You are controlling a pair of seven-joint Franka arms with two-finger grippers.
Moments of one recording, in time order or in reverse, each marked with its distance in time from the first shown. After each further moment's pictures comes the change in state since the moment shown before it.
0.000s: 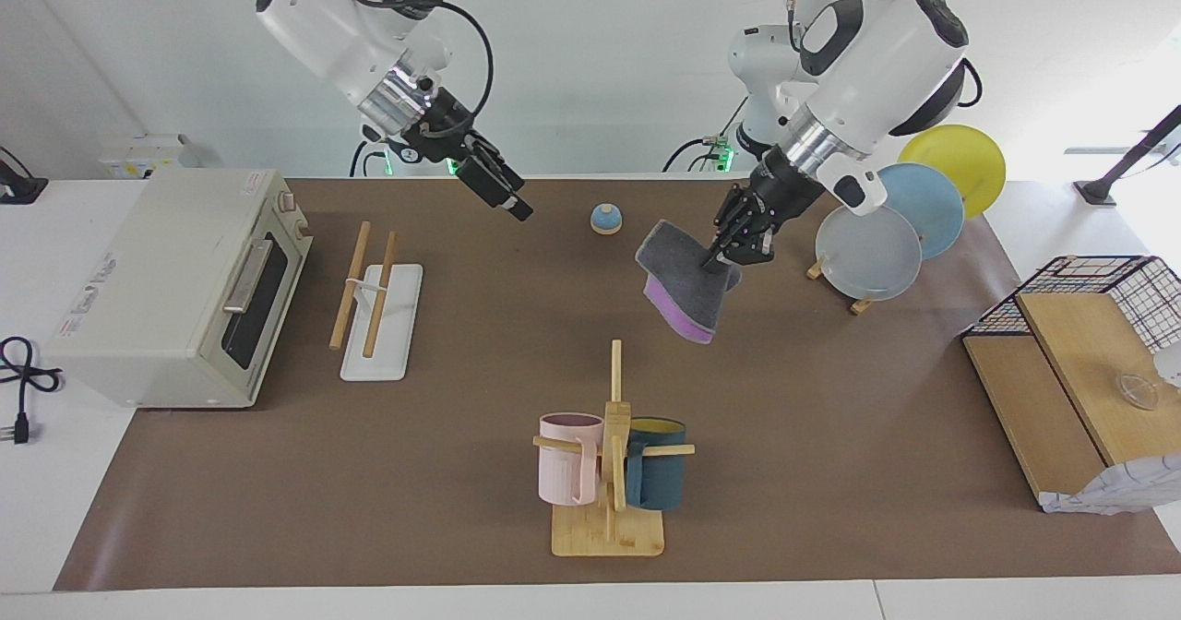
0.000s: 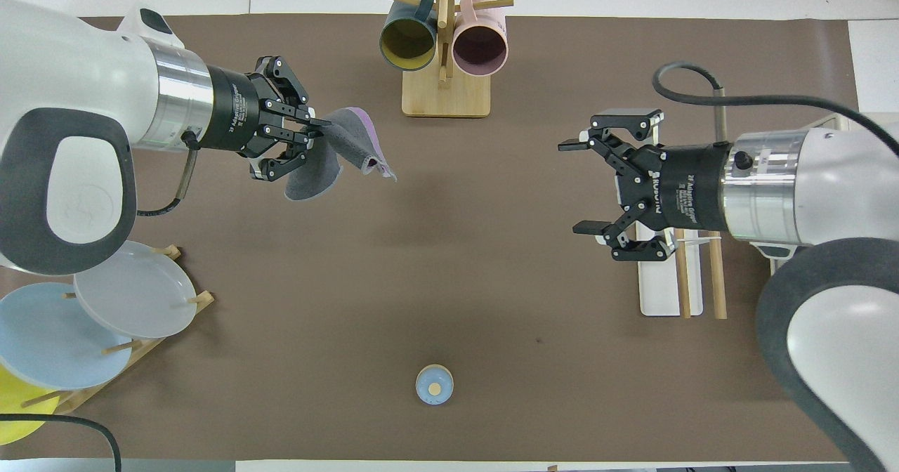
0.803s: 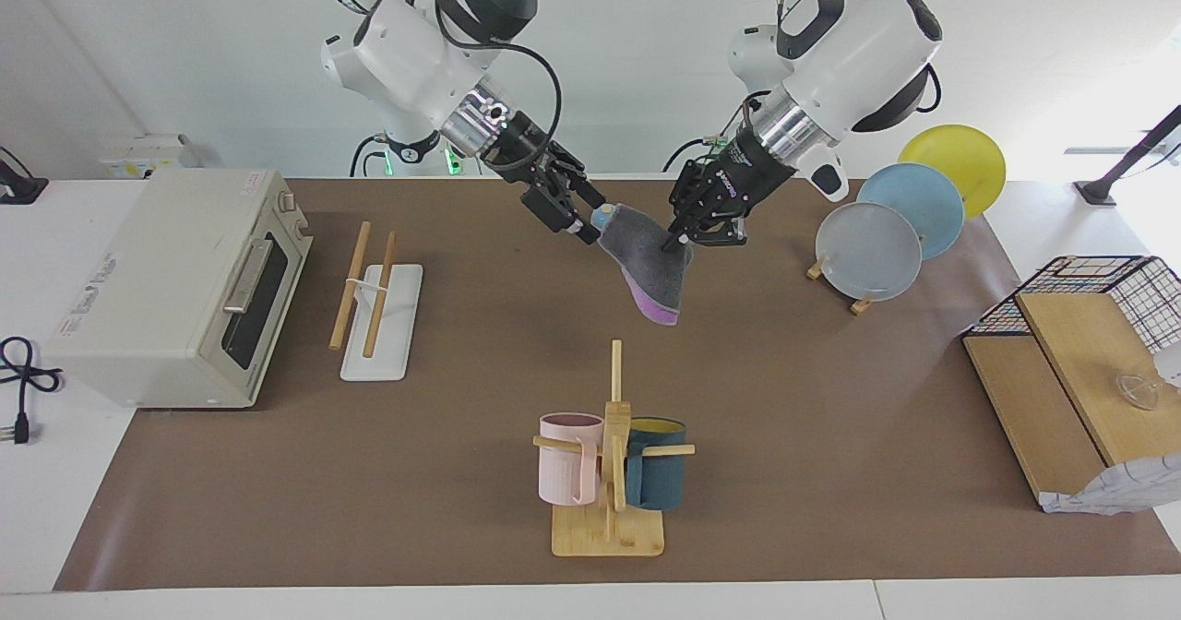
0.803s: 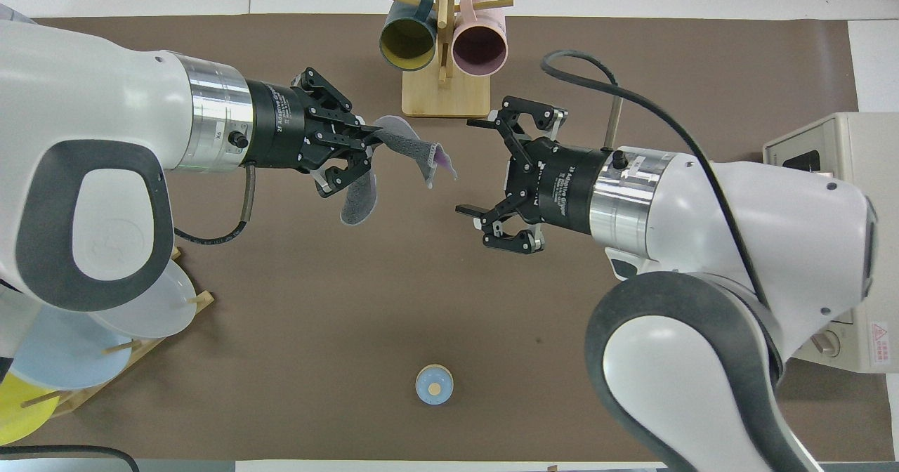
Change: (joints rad) left arm -0.026 -0.024 -0.010 -0.039 -0.132 0.074 -0.254; right arm 0.173 0.125 0.002 0.007 0.170 0.338 0.145
